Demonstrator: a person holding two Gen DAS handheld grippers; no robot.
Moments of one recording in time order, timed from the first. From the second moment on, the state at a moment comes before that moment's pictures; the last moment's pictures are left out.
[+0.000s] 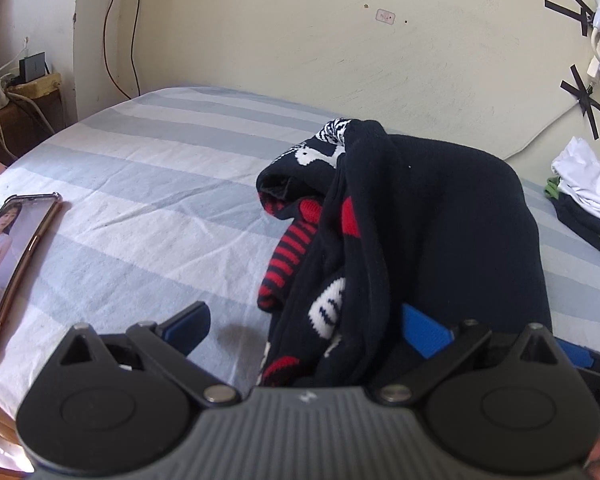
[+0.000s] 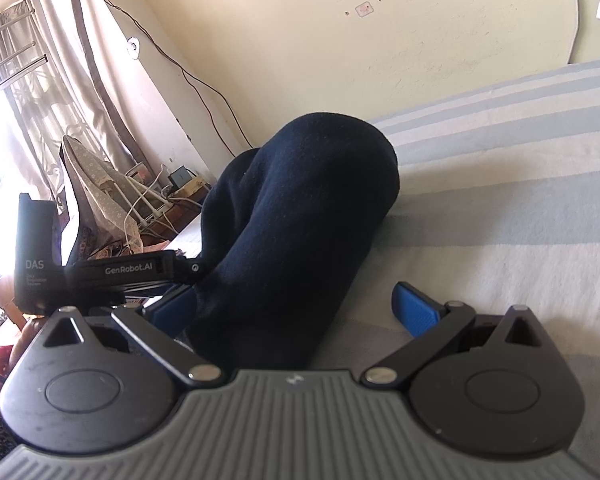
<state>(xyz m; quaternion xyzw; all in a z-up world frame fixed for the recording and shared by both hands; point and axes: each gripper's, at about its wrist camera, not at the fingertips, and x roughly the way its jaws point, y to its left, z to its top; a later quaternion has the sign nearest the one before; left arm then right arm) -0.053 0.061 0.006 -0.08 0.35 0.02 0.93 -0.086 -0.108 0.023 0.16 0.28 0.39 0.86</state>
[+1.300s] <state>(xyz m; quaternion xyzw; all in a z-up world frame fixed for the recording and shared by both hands) -0.054 0.030 0.020 0.03 0.36 0.07 0.93 -0.087 -0.109 0.023 0.16 0.27 0.39 0.86</state>
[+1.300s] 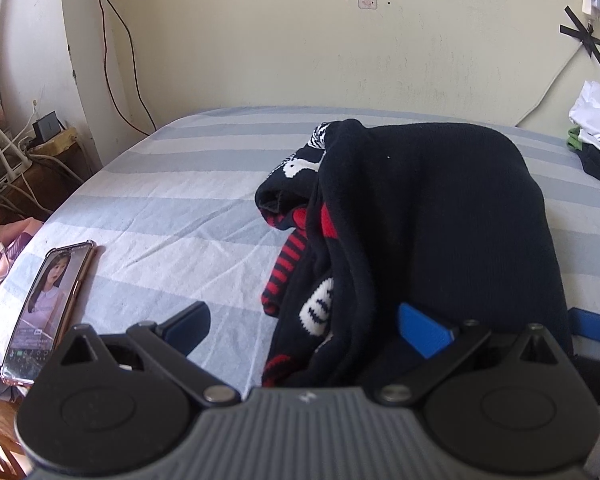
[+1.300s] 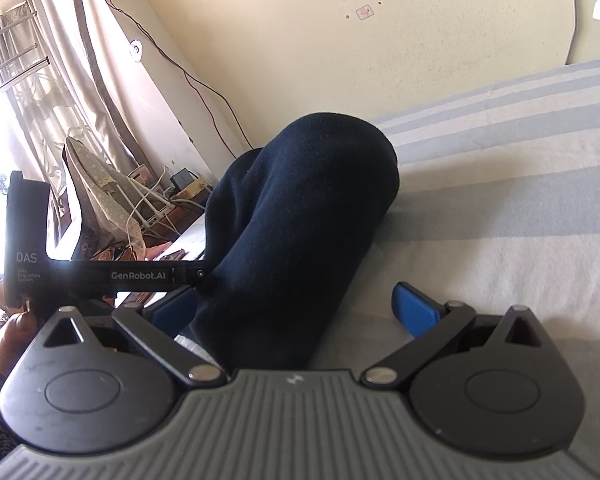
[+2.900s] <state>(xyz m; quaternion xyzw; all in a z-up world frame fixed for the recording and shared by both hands) -0.040 0.109 0.031 -0.07 0.35 -0.04 0.93 -0.083 -0.104 0.028 0.18 0.29 0.35 0.87</state>
